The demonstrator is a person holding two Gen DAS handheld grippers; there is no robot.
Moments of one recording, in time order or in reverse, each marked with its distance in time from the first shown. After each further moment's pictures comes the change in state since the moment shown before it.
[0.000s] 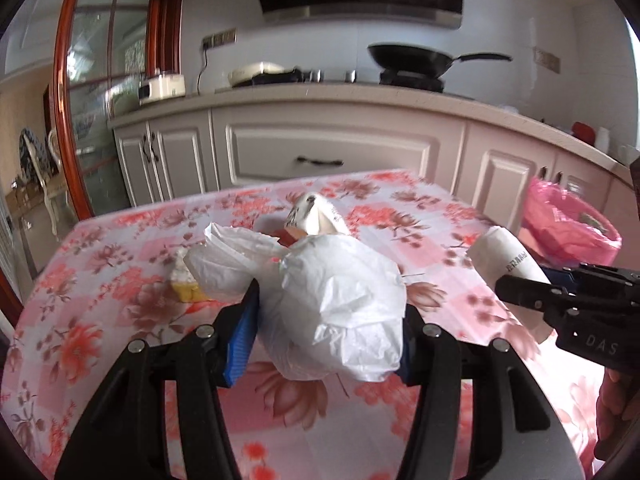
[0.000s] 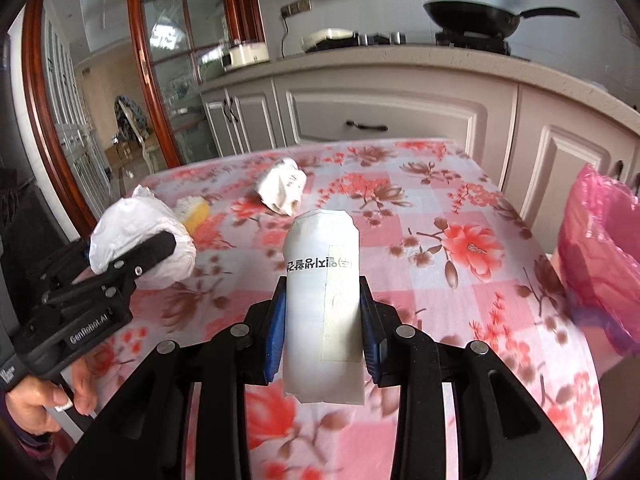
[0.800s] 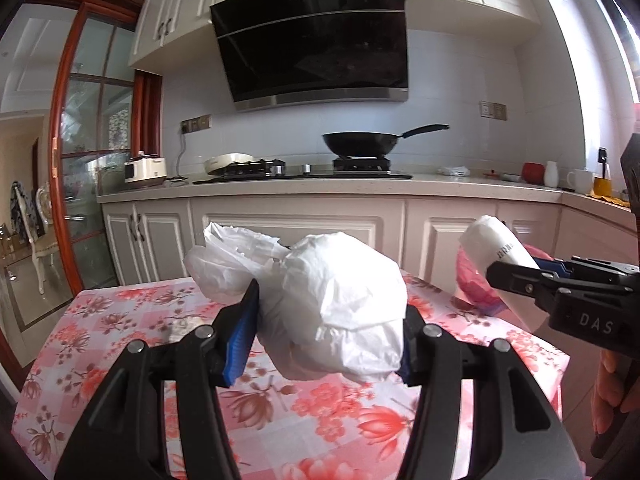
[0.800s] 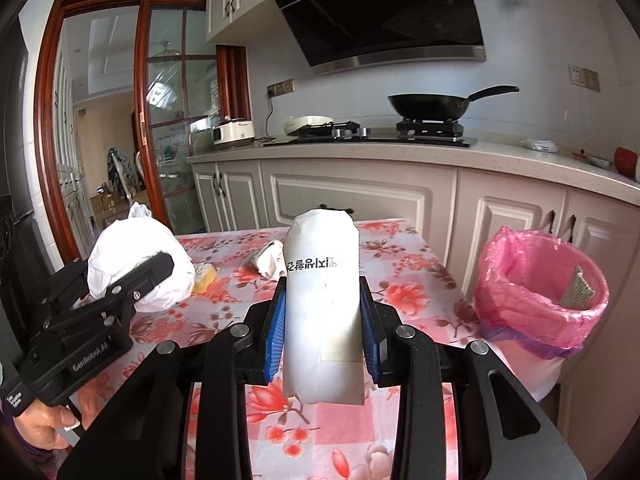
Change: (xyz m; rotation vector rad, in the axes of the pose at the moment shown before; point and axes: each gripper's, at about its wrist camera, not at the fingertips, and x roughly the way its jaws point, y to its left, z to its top) left arm -0.118 -0.058 0.015 0.071 -0.271 -0.087; right arm -0.128 0.000 -0.011 -0.008 -0.274 -0.107
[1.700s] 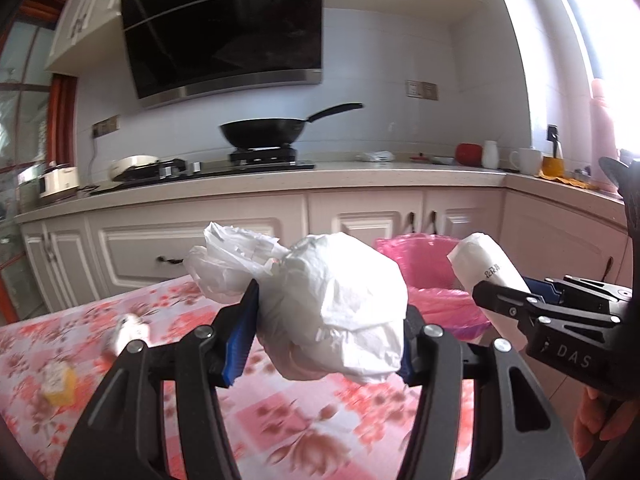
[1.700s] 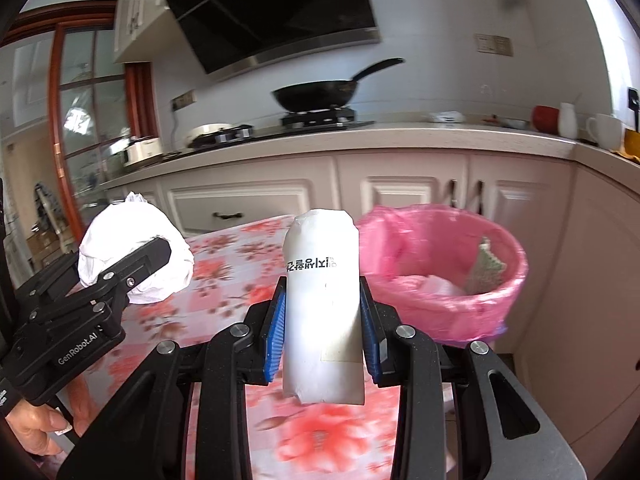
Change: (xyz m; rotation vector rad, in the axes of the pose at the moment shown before) left arm 0.129 -0.125 0.026 0.085 0.034 -0.272; right arm 0.010 -0.133 -0.015 0.157 0.000 -0.278
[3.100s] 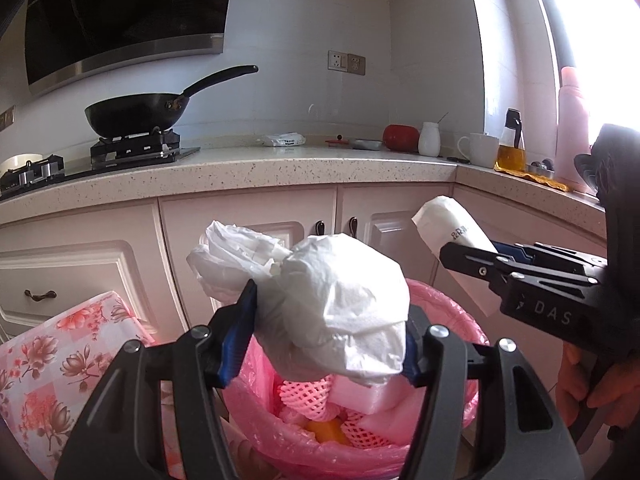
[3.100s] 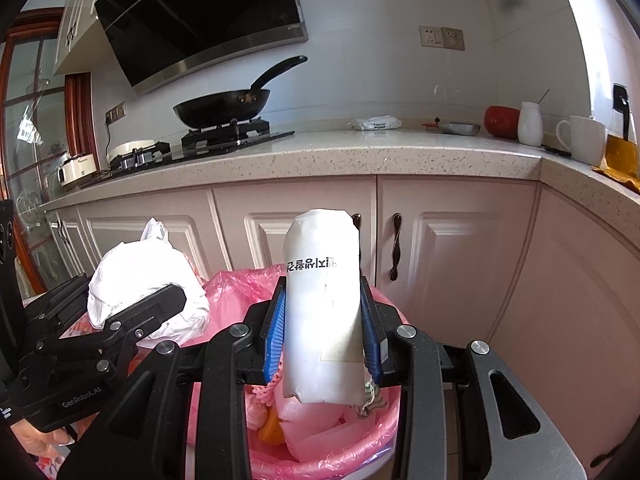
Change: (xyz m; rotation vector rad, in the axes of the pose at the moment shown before) left arm 0.207 -0.103 0.052 0.019 0.063 -0.302; right arm 0.095 -0.153 0.077 0.027 -0.002 -0.147
